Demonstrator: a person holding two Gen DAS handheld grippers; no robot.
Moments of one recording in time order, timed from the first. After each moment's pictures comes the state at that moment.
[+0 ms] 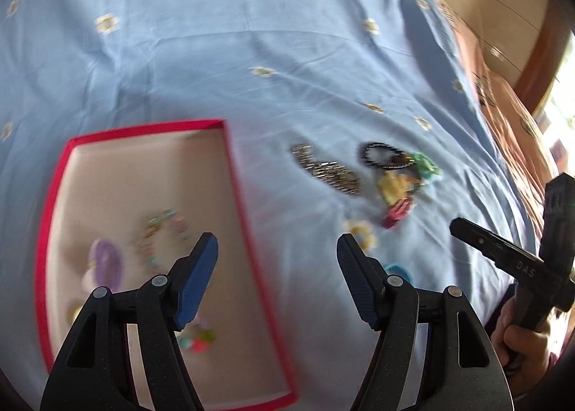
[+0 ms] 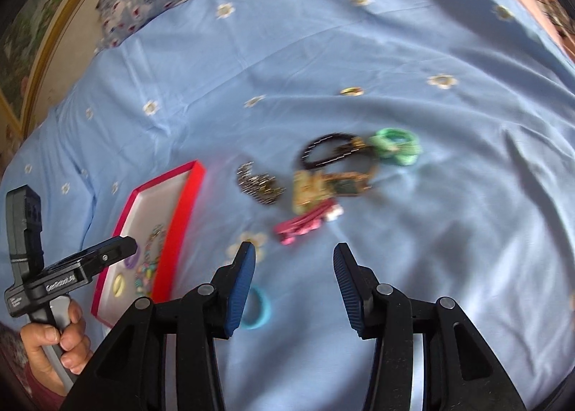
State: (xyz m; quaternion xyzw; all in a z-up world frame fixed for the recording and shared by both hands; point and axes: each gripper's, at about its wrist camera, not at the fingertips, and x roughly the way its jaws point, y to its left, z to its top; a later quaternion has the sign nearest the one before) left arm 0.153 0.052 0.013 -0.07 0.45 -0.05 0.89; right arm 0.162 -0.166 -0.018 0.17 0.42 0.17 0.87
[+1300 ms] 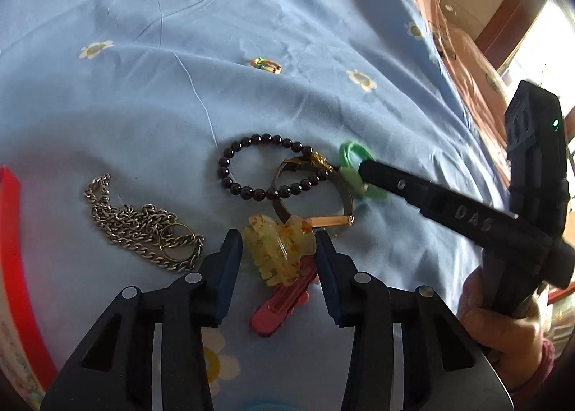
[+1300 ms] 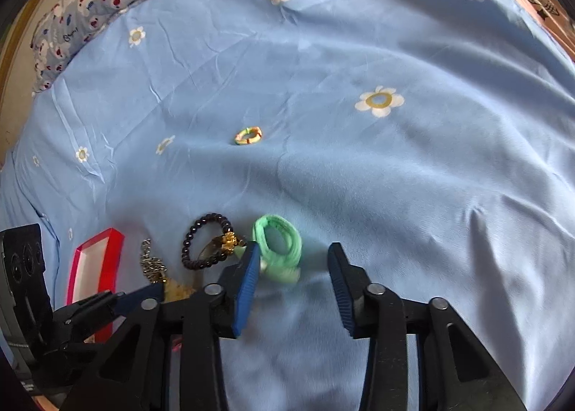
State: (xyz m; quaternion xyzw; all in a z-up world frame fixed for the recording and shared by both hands) left arm 0.265 -0.076 -0.045 -0.06 0.50 -0.18 0.84; right arm 0.273 -0.220 -0.052 0.18 0.46 0.12 0.86
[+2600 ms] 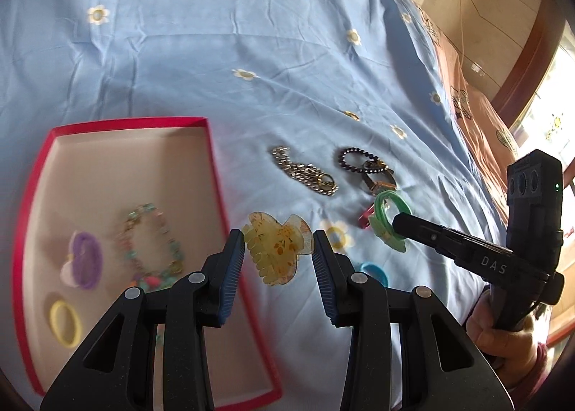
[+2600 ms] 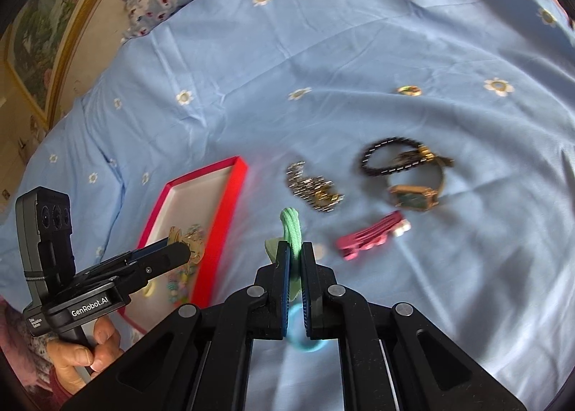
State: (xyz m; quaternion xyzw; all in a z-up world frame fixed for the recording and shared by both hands) left arm 0.136 0.068 0.009 -0.12 0.42 -0.08 0.89; right arm 0.175 -0.112 -0.006 0.17 0.43 0.27 0.84
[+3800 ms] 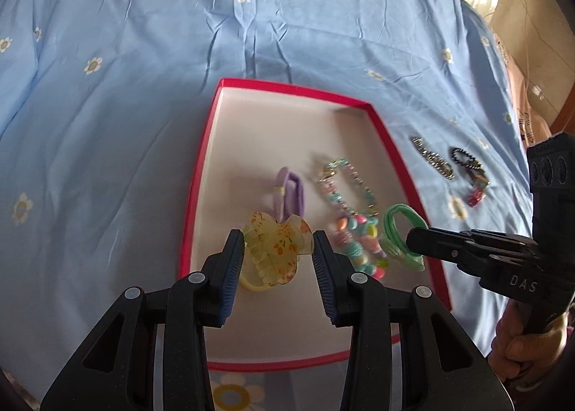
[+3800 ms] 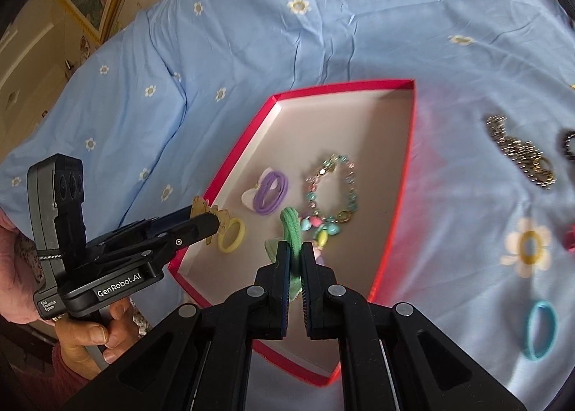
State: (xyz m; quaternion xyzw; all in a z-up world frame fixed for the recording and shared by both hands) left arm 0.064 0.194 -0.018 -0.11 0.44 0.06 0.89; right arm 0.148 0.056 -0.019 0.09 0.48 0.41 0.77
